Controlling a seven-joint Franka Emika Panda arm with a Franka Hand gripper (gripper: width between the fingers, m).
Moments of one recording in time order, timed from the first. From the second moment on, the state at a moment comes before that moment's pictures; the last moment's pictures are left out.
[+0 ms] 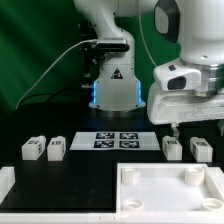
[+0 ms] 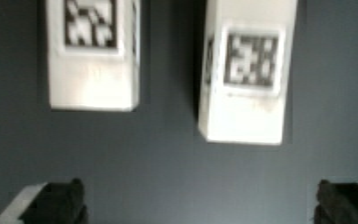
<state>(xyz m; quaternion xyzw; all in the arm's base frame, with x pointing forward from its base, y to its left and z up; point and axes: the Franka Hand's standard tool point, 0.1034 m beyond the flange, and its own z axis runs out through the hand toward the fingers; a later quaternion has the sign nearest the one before) 0.433 0.158 0.058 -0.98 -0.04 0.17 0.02</state>
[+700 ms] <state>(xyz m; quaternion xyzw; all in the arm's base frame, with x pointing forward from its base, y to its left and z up) 0.429 0.165 0.047 -0.92 -0.05 0.40 0.00</state>
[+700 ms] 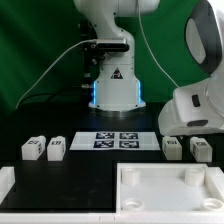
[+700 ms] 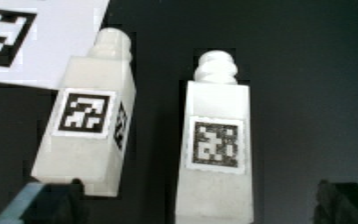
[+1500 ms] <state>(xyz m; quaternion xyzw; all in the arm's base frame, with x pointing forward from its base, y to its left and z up) 0.393 0.176 0.014 -0.90 -0.05 0.42 -0.02</state>
